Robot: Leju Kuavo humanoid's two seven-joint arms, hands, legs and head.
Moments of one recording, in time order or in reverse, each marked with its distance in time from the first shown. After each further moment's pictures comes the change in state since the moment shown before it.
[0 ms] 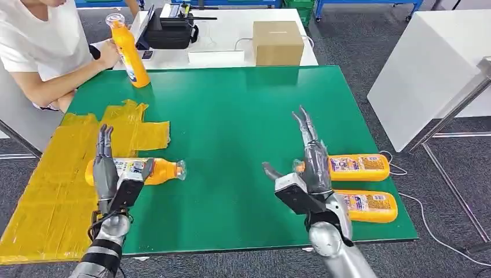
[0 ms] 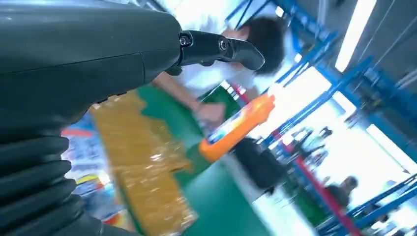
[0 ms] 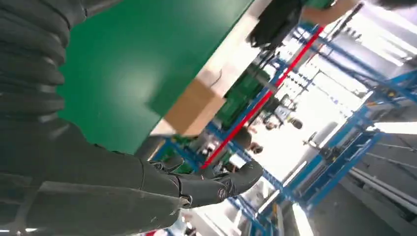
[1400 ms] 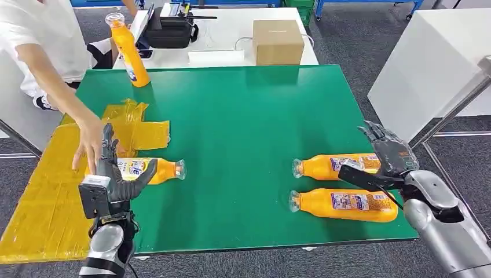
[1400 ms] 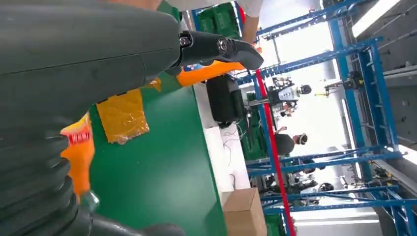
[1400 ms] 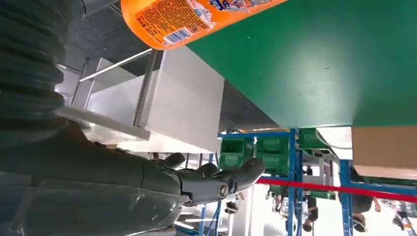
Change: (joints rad) left arm 0.145 -0.031 -0.092 -0.343 0.337 -0.325 0.139; right arm -0.107 -0.568 -0.091 0.195 0.210 0.402 0.202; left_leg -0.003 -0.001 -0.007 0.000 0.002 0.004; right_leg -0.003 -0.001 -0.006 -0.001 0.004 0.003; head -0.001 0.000
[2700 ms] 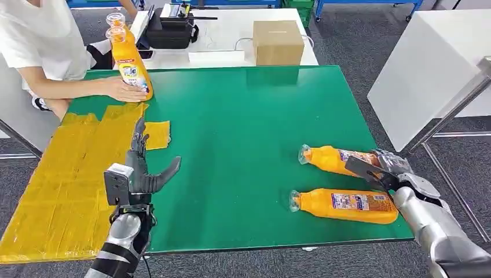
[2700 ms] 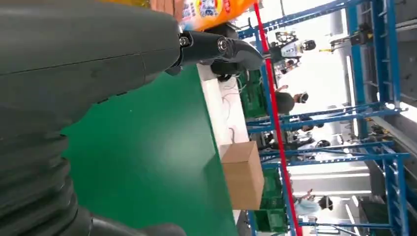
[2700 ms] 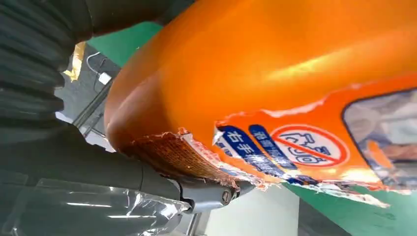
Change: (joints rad) left arm -0.105 -0.001 -0.120 0.167 0.100 -0.061 -0.020; right arm -0.347 0.180 -0.016 0.938 0.043 0.022 -0.061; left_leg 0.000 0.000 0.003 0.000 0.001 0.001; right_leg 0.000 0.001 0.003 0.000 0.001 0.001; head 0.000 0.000
